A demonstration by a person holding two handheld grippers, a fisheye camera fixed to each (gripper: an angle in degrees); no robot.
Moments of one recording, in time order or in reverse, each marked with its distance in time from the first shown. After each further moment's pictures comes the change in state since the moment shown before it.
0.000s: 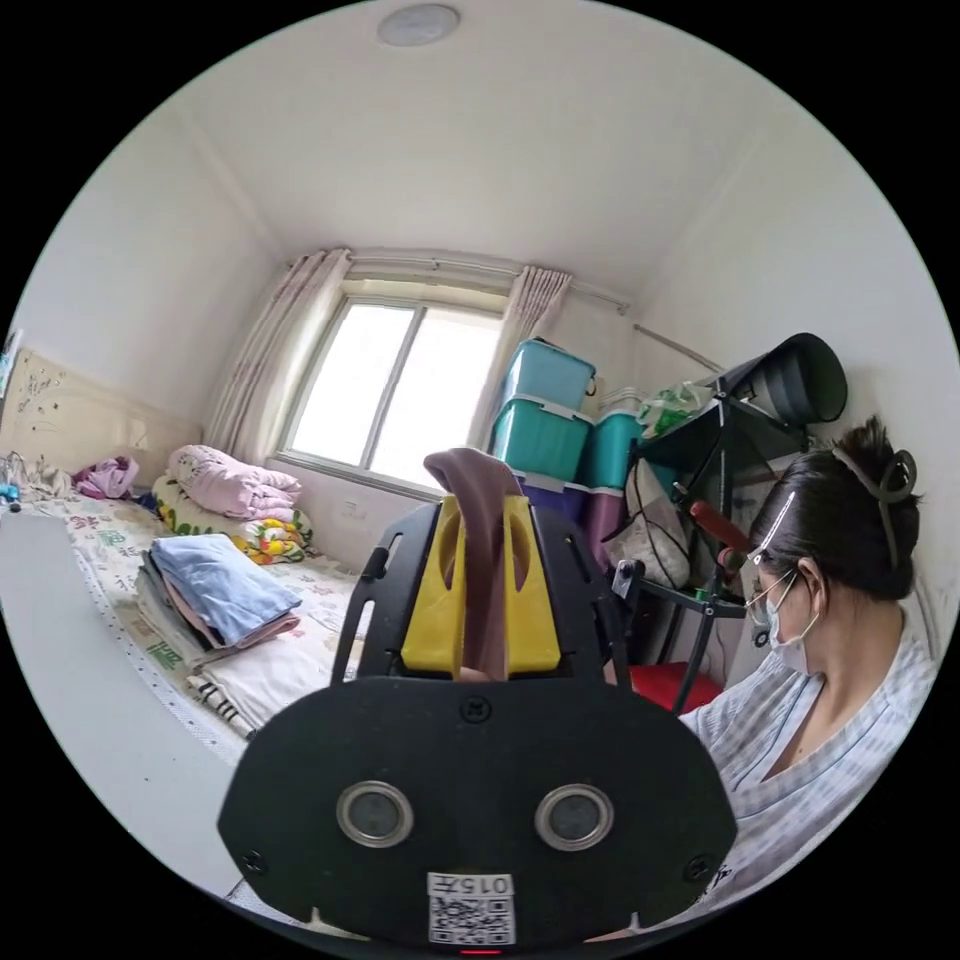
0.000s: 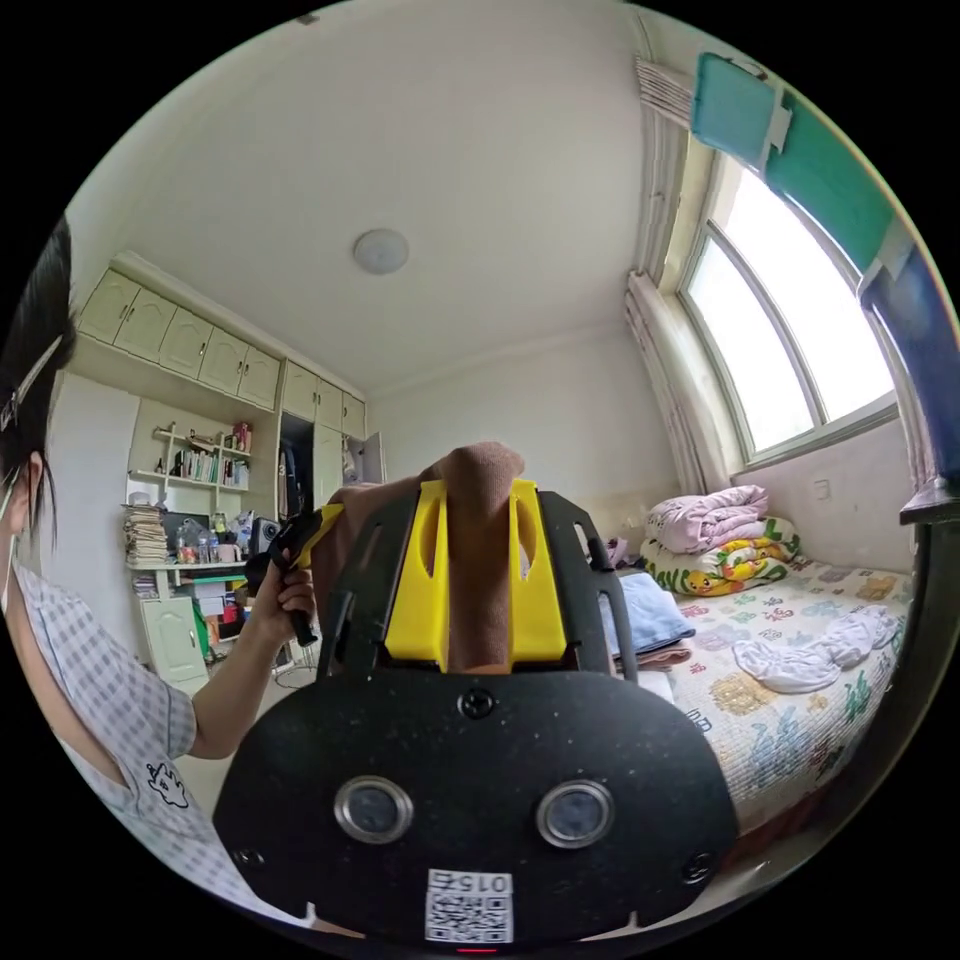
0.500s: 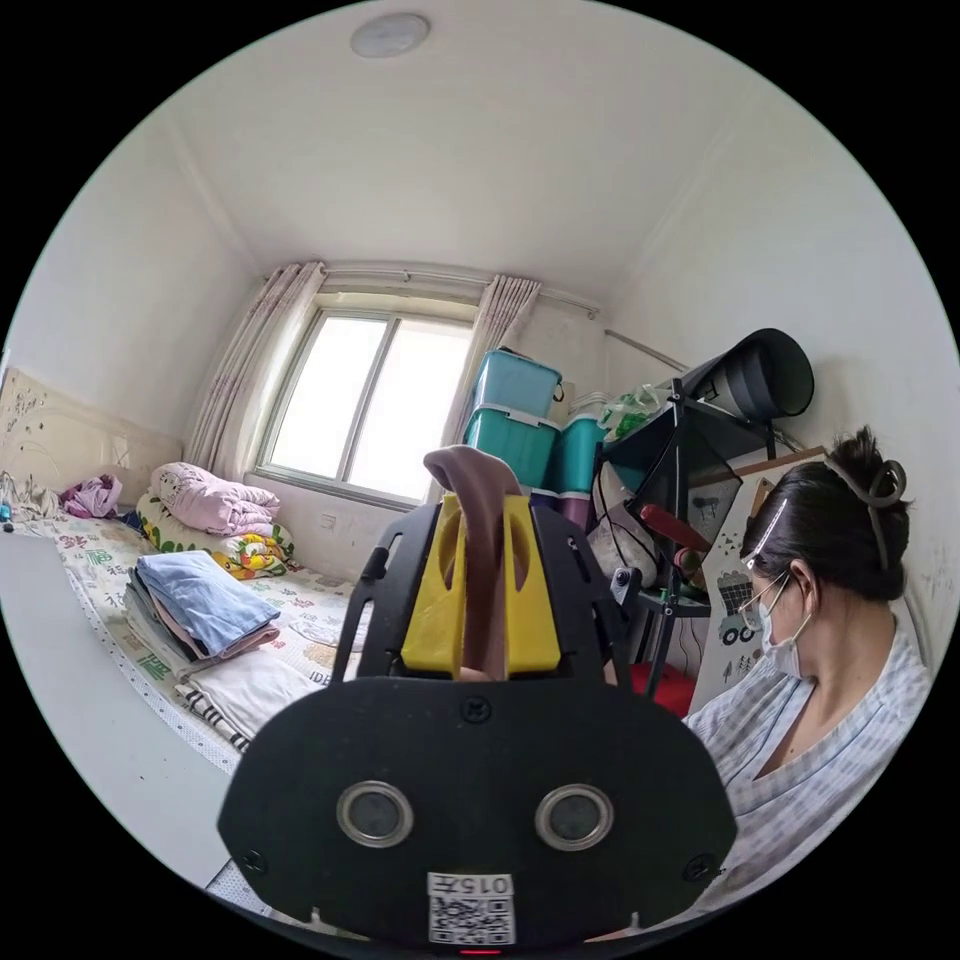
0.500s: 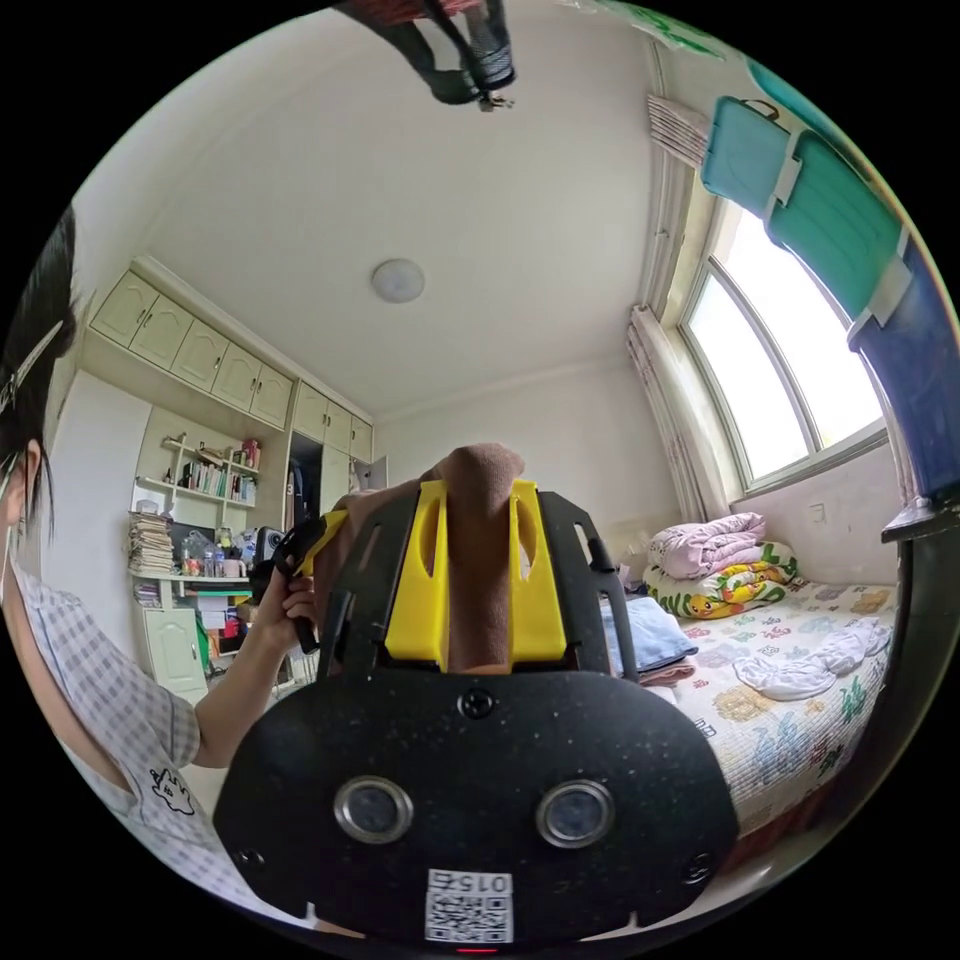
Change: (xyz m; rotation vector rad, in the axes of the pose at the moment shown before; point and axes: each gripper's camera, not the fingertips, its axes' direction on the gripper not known) left arm 0.061 0.003 -0.060 0.012 0.032 0.048; right arm -0.099 -0.052 -0.088 0.080 -0.019 0.002
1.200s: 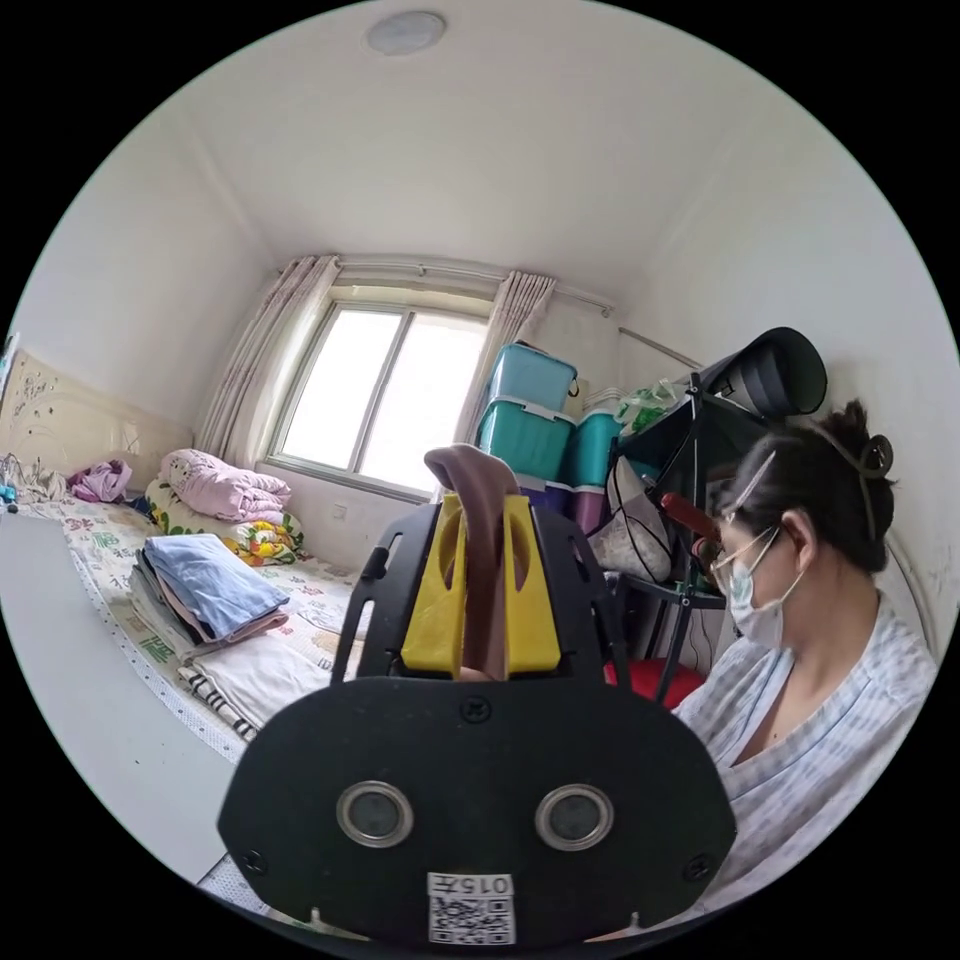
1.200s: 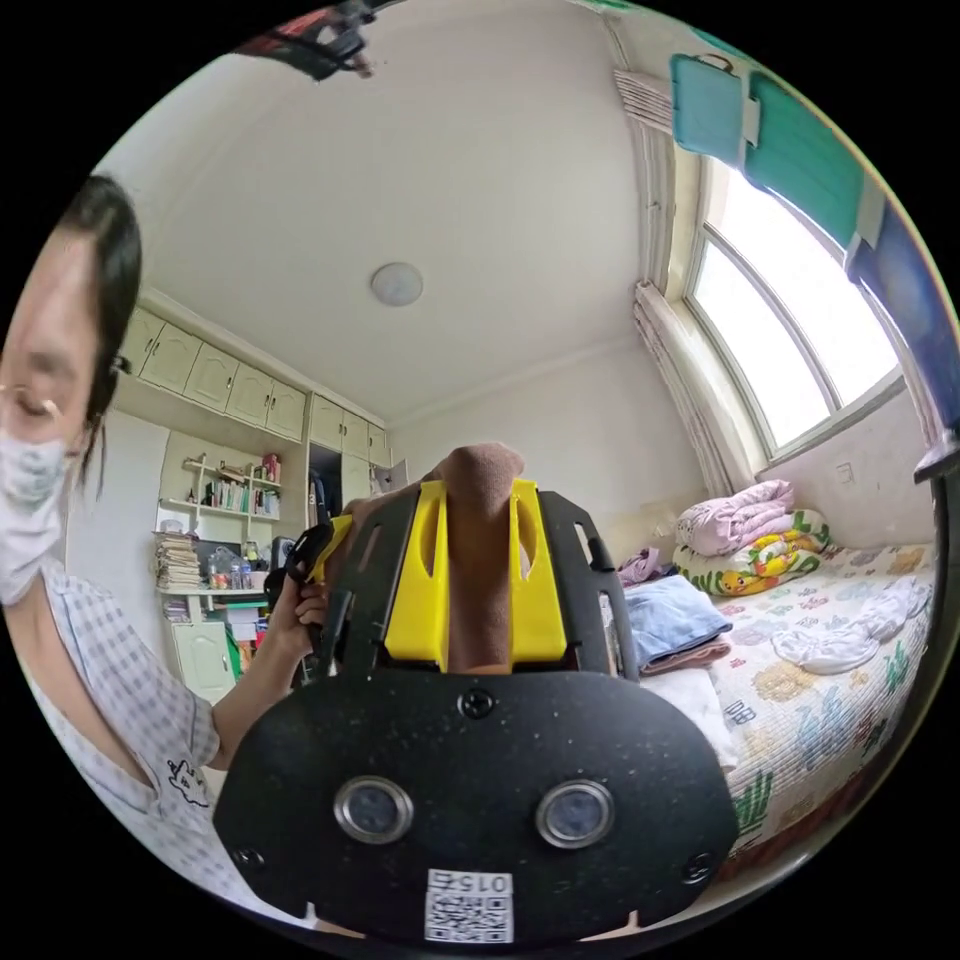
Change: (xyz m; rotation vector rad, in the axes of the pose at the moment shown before) left arm -0.039 0.051 -0.001 -0.010 -0.016 -0.032; right arm -0.001 -0.004 0.007 -0.010 -0.093 0.104
